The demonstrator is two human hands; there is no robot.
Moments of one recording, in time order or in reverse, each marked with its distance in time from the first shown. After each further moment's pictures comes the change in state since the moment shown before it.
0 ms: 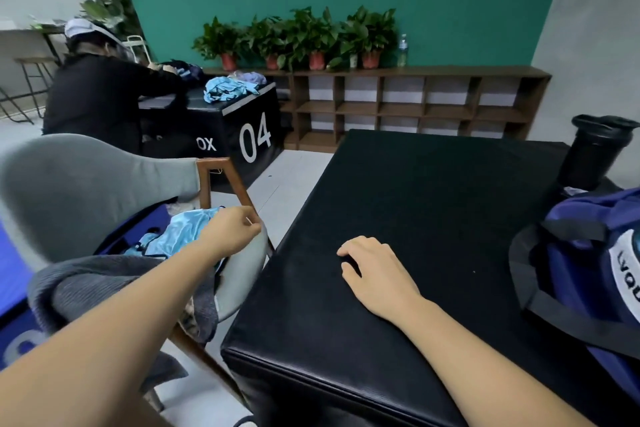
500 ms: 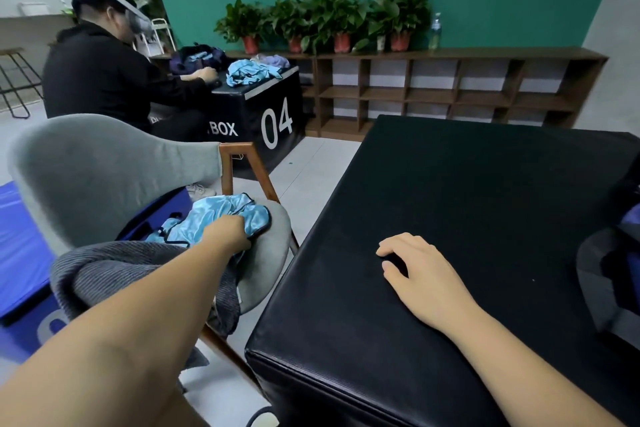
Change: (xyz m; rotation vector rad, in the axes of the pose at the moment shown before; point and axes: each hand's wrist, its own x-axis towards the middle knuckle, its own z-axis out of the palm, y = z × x) left_hand 0.061 -0.107 0.049 0.408 -0.200 -0.204; right_hand 0.003 0.021 0.016 0.108 0.010 0.058
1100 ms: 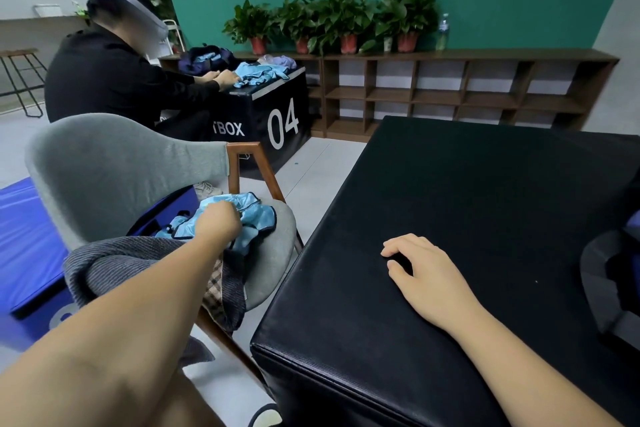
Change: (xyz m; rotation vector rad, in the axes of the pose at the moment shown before) left_hand 0.004 -0.023 -0.011 -0.231 0.215 -0.175; right_hand 0.001 0.003 0.001 0.065 -0.004 0.019
